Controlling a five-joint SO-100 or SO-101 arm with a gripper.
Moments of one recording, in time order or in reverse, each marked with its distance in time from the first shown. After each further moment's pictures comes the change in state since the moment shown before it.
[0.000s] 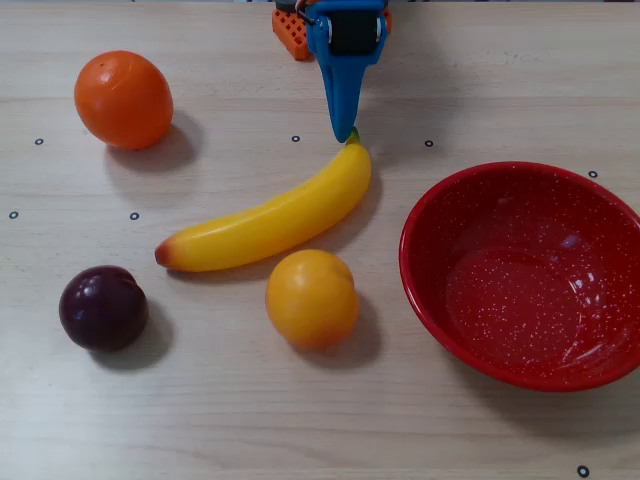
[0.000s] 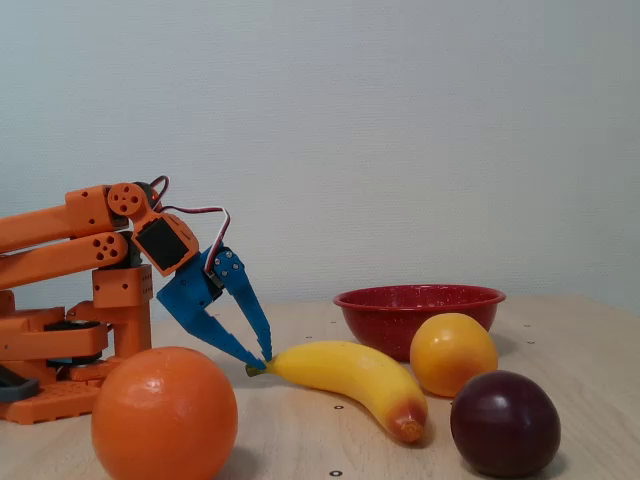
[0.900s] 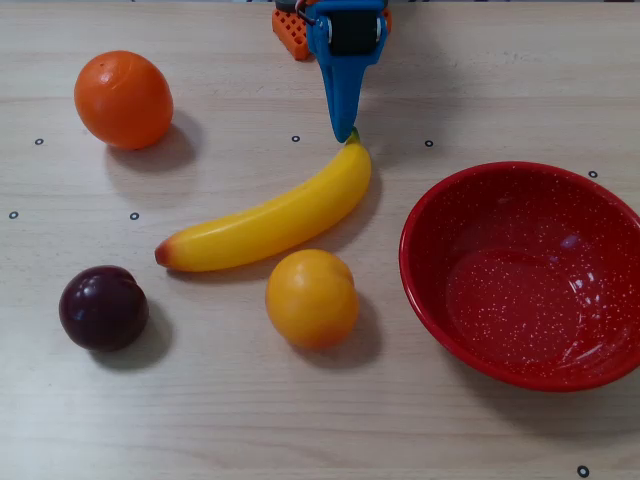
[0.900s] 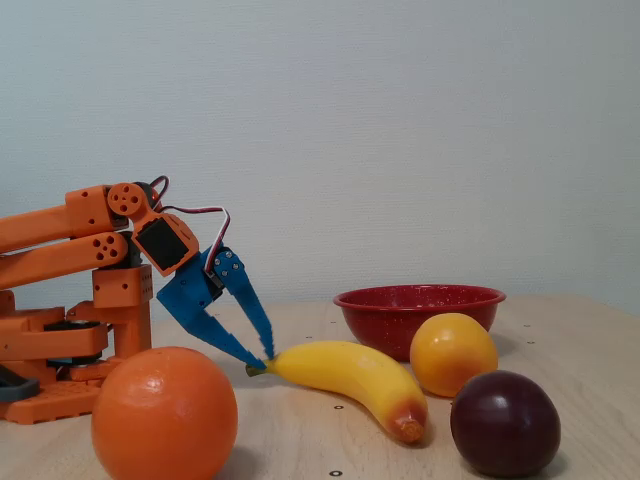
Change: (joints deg) arm 0.0 0.0 0.0 0.0 0.0
